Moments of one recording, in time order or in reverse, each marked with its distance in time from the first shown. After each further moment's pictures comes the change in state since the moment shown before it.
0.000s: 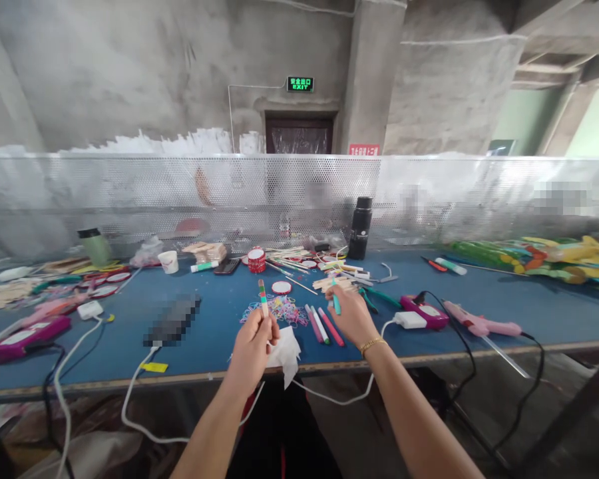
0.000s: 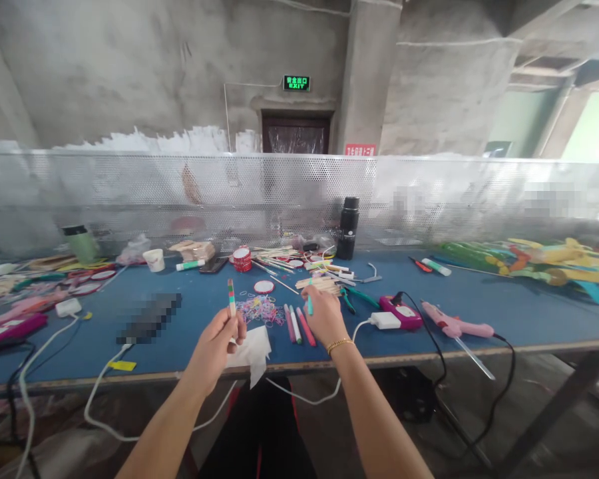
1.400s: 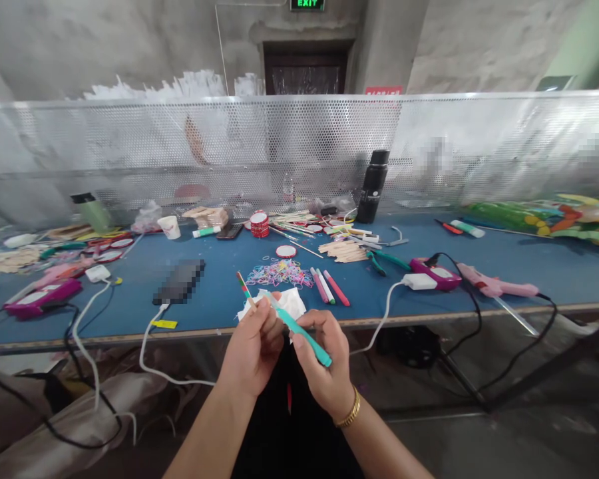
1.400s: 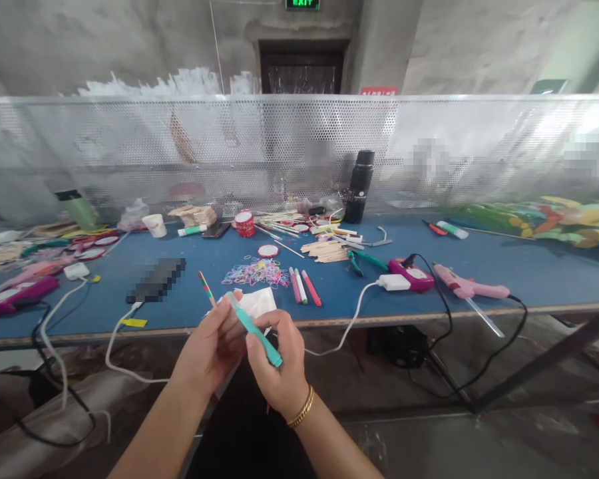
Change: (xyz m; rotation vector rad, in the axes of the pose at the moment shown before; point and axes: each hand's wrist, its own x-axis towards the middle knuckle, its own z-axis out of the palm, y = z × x) left_hand -0.048 -0.003 0.009 -0.903 0.015 -0.422; right_hand -0.131 -0.110 0.036 0.805 0.283 -0.066
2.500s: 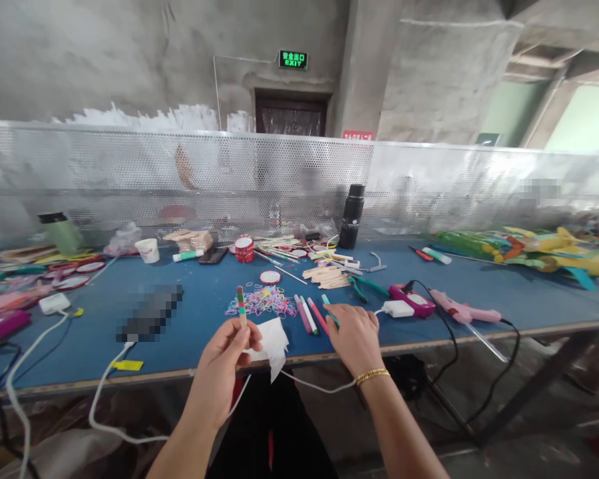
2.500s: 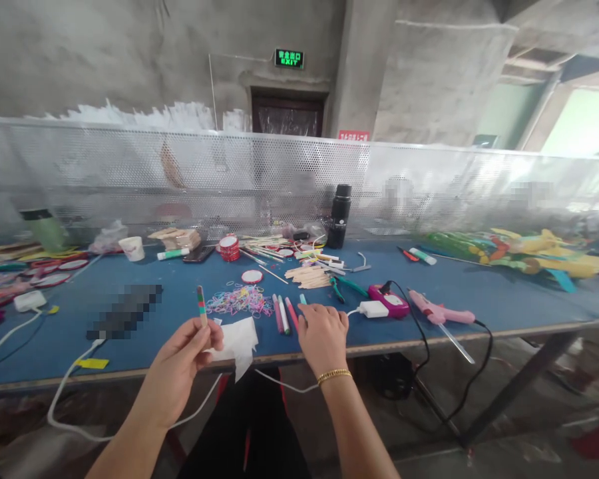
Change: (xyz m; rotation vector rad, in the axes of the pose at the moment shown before) left_hand 0.017 0.021 -0.010 0.587 0.049 0.307; right_hand 0.083 0.061 -0.081 -1.115 -0.068 0.055
